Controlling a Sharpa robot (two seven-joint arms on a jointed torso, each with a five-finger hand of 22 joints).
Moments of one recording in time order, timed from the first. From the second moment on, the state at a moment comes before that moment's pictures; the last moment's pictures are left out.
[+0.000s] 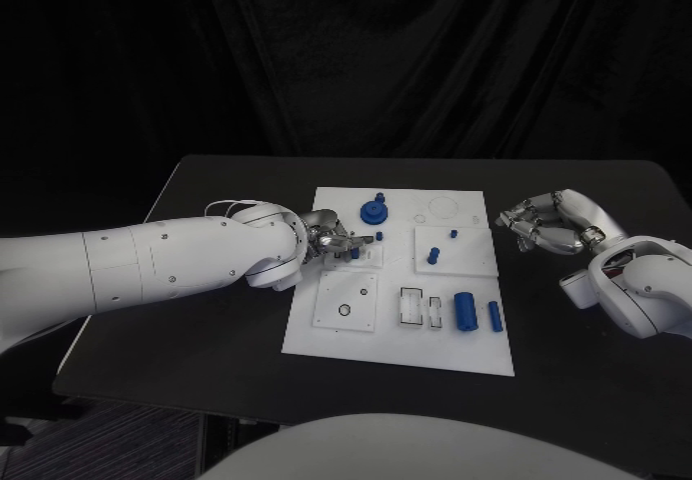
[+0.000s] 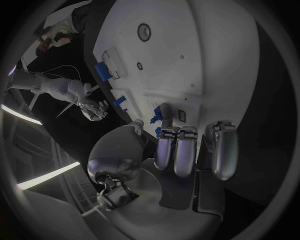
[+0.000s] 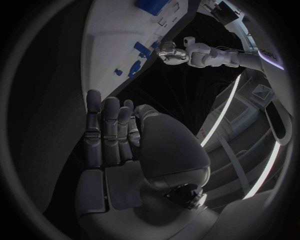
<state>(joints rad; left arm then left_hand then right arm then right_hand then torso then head) 1.24 -0.73 -0.21 1.48 -1.00 -0.18 -0.39 0.81 0.09 0.04 0.29 0.08 0.89 0.07 0.38 1.08 1.47 0.00 1.57 1.31 1.47 -0.05 1.57 1.31 0.02 1.46 0.06 1.43 1.31 1.23 -1.00 -0.25 1.48 -0.73 -0.48 0.29 1.41 0.04 0.16 0.26 0.68 0.94 0.11 0.34 0.28 0.90 0.04 1.12 0.81 1.10 -0.01 1.03 0.68 0.17 1.10 0.10 0.51 1.18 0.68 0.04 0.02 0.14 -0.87</state>
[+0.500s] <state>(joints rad) 1.24 -0.75 -0.21 1.48 -1.00 -0.20 -0.36 0.86 0.18 -0.04 0.29 0.17 0.88 0.06 0.47 1.15 1.47 -0.01 1.57 1.31 1.47 -0.06 1.57 1.31 0.02 1.47 0.06 1.45 1.31 1.23 -1.00 -0.25 1.48 -0.73 -0.48 0.29 1.41 0.04 0.16 0.26 0.68 0.94 0.11 0.34 0.28 0.90 0.04 1.12 0.81 1.10 -0.01 1.03 0.68 0.17 1.10 0.10 0.51 1.18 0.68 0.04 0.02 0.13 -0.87</state>
